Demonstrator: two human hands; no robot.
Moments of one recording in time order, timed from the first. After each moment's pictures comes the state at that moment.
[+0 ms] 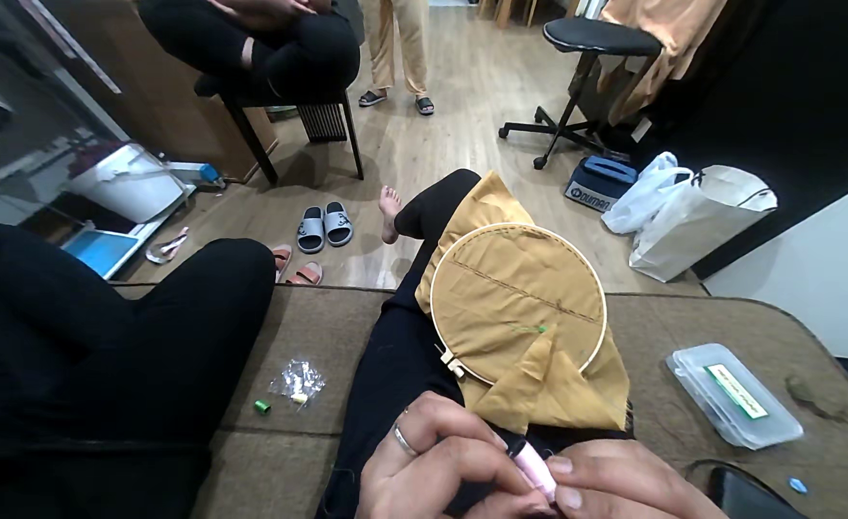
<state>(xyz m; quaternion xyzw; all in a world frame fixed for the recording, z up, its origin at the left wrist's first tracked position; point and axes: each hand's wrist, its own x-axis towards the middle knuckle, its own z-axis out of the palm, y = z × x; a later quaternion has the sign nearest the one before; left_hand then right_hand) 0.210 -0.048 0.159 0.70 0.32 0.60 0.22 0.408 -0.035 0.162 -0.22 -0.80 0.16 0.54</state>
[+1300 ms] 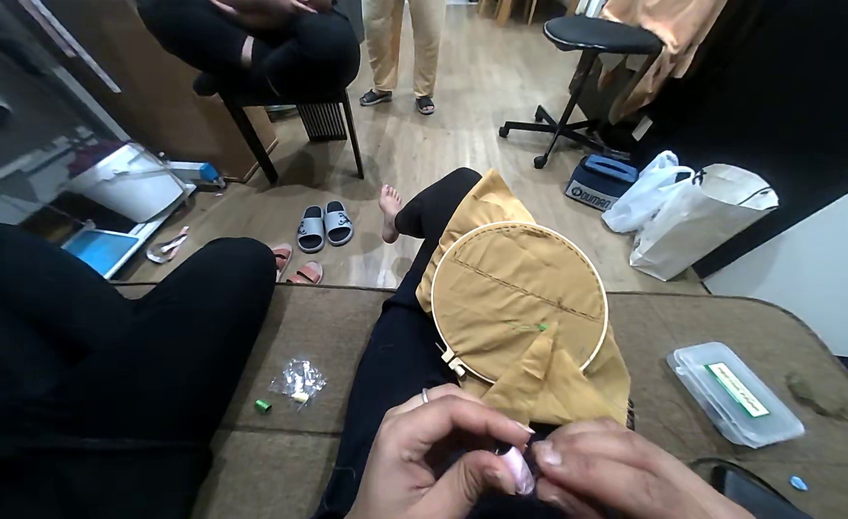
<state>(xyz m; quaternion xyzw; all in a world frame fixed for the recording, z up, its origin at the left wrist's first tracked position) 0.206 -0.040 0.151 0.61 0.25 0.60 0.46 0.404 -0.033 0.170 -0.24 -0.79 0.24 0.52</state>
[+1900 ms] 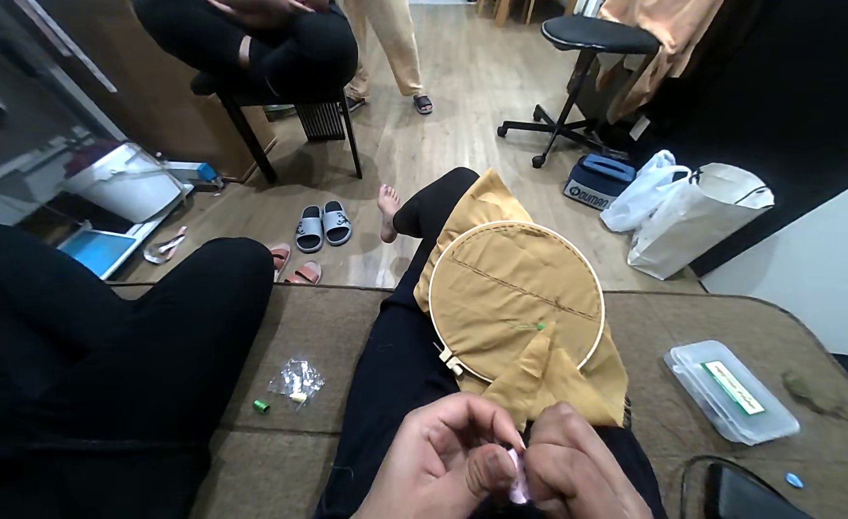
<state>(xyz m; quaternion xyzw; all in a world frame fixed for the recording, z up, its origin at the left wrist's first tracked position) 0.214 -0.044 0.151 0.50 0.21 0.55 0.64 0.393 -0.030 0.158 -0.25 -0.85 0.16 0.44</state>
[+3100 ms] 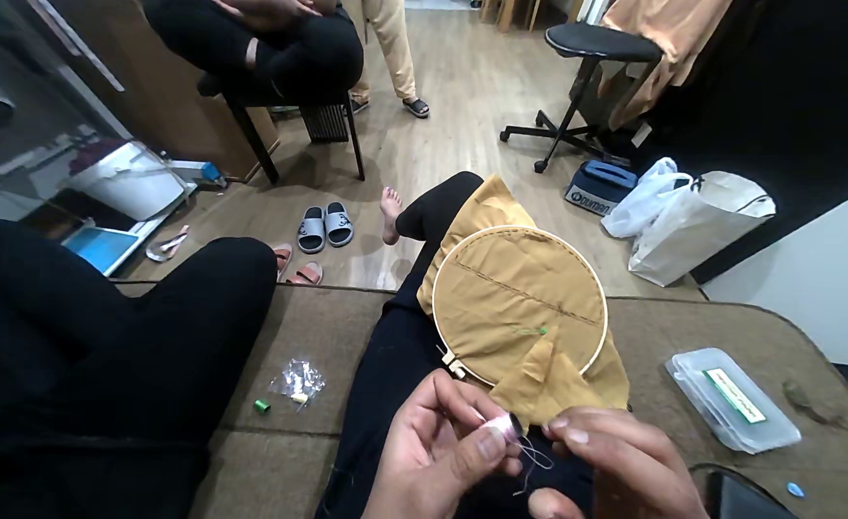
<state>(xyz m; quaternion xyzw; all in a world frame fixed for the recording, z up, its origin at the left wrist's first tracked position) 0.222 -0.049 0.154 0.32 0.21 0.63 0.68 0.395 -0.031 0.149 -0.29 -0.76 0.17 0.55</state>
